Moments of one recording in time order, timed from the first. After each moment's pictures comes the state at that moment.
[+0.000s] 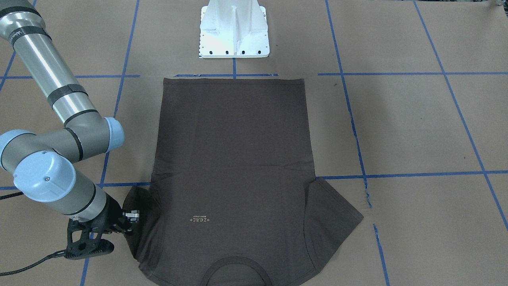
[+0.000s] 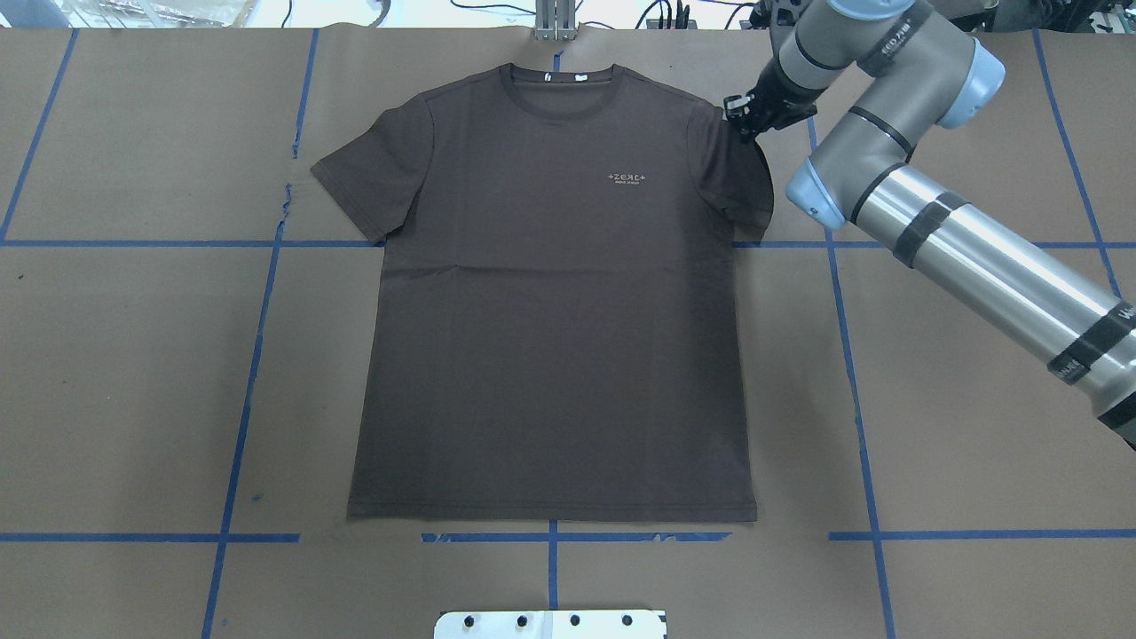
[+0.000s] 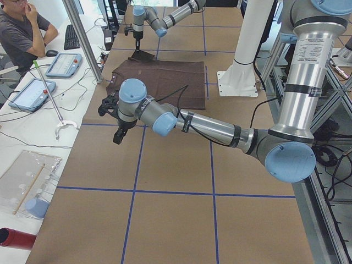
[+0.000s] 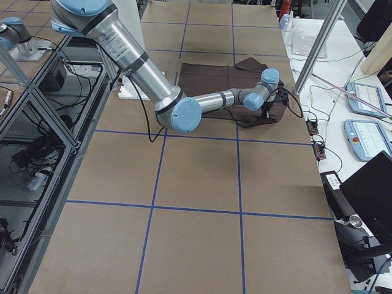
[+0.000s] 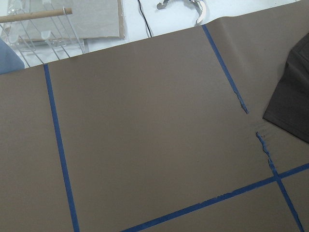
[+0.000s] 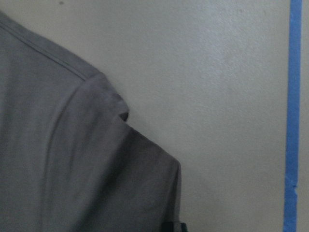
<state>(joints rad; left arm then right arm) -1.48 -1.72 -1.69 -1.94 -2.39 -0.21 0.96 -0.74 0.98 -1.04 2.12 0.80</state>
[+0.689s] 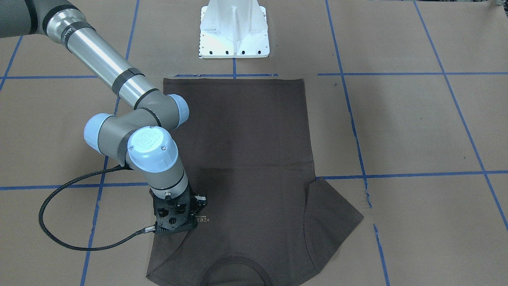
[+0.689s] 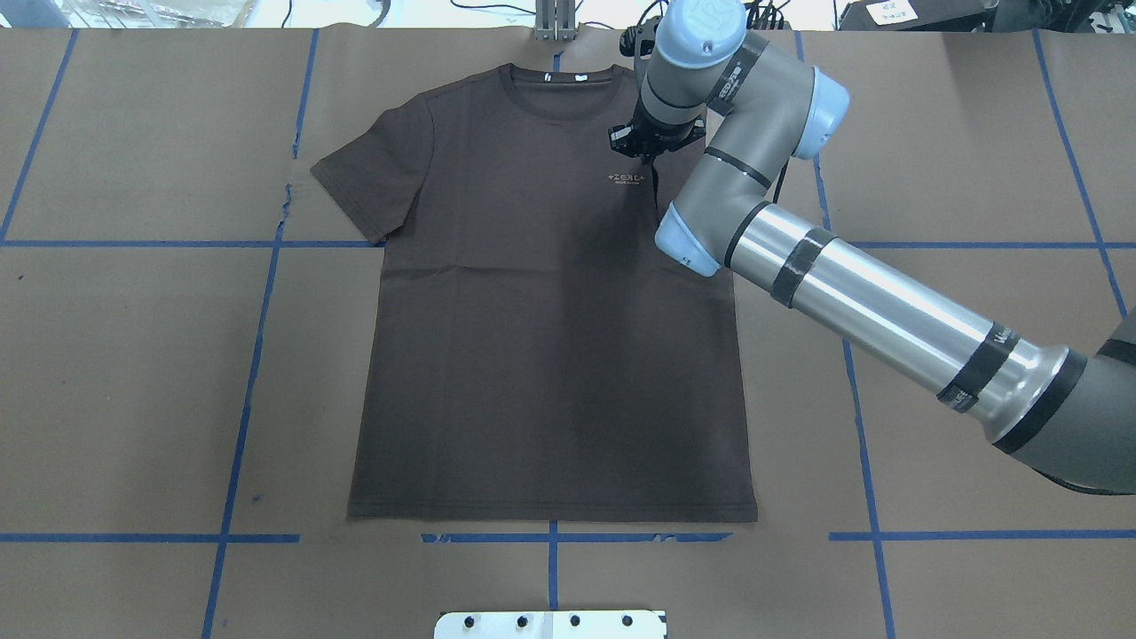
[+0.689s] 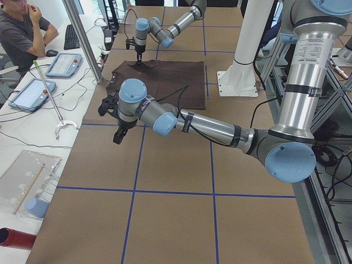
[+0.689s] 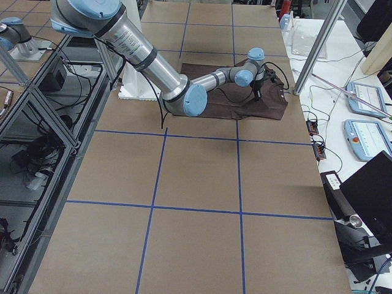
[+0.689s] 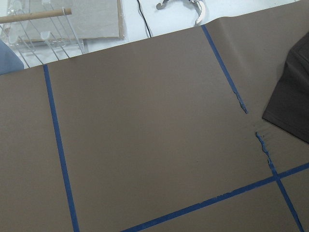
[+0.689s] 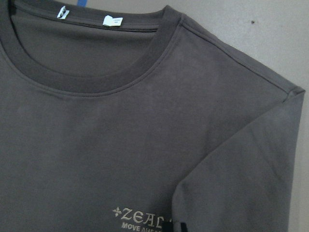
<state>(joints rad) -1.48 -1.72 -1.69 -1.94 -2.39 -0.21 0.79 -0.62 0.97 -1.14 1.90 0.85</state>
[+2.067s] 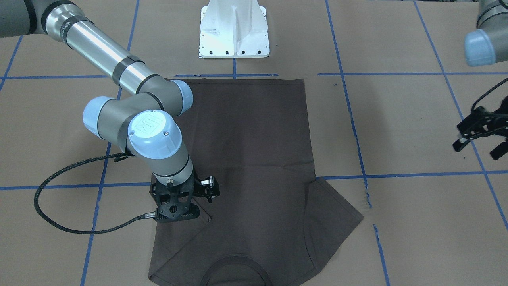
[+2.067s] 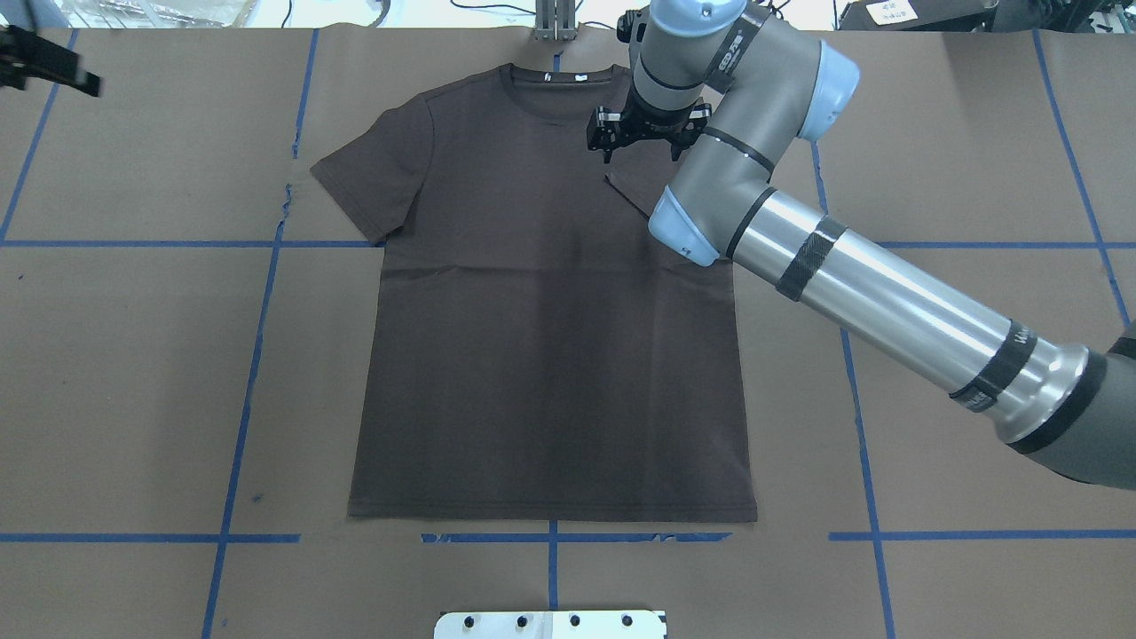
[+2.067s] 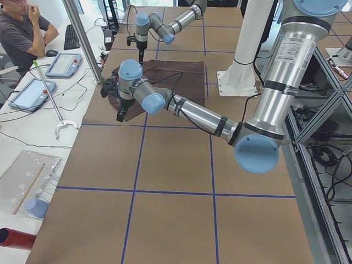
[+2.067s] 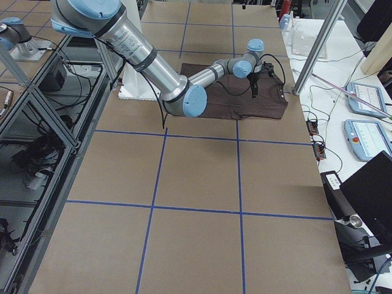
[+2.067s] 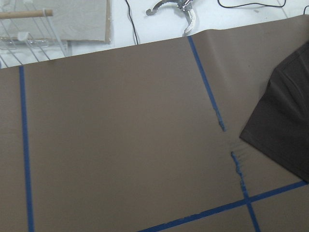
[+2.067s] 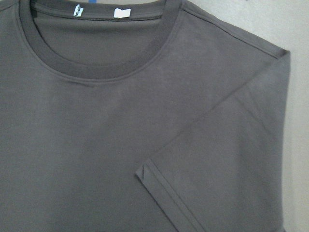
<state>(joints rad) -1.24 -1.89 -1.69 -1.94 -2.26 -0.64 0.82 -0.65 1.17 -1.38 2.02 0.94</state>
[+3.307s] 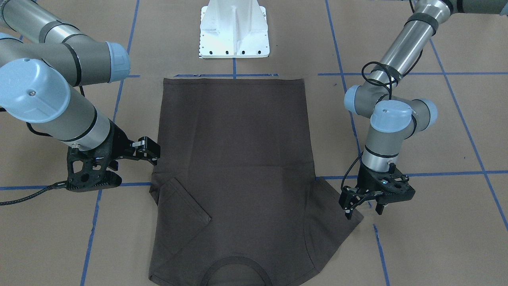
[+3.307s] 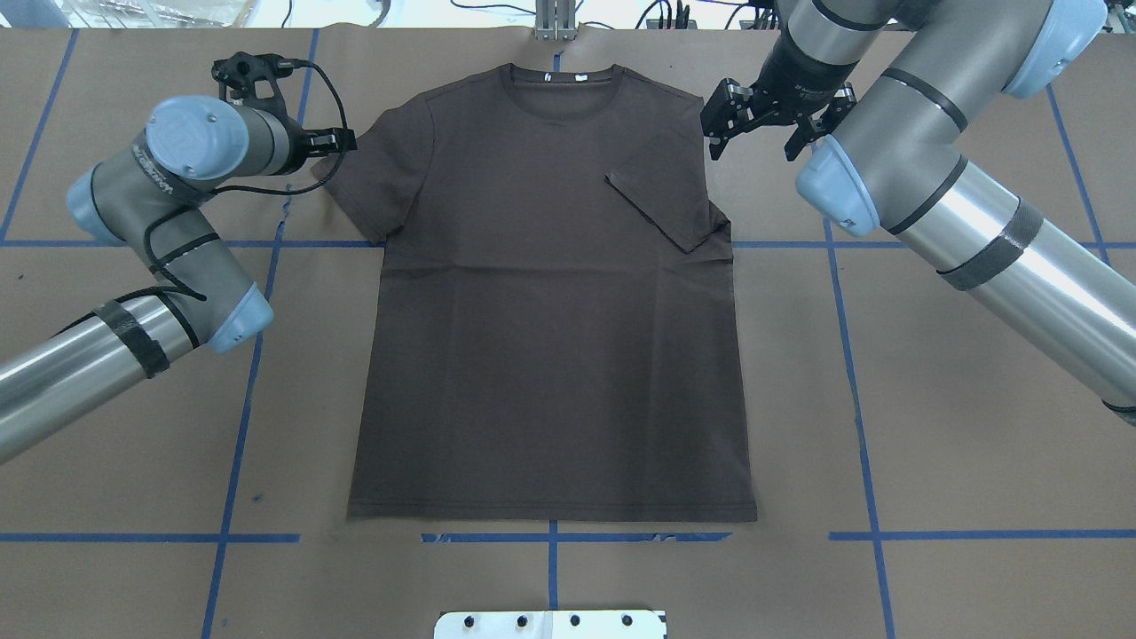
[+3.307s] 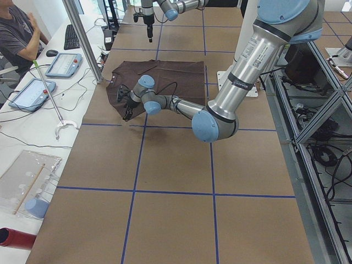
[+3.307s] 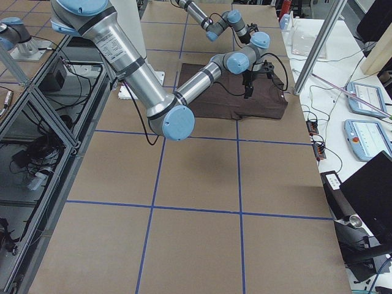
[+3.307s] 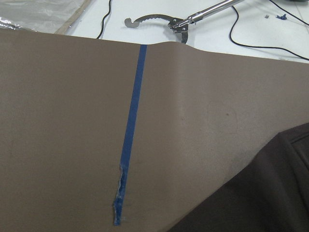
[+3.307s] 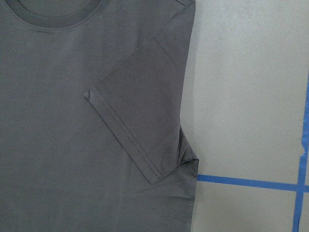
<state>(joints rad) -0.82 -2.16 -1.15 -2.34 -1.59 -1.15 0.96 -0.87 1.54 -1.64 2.27 0.76</state>
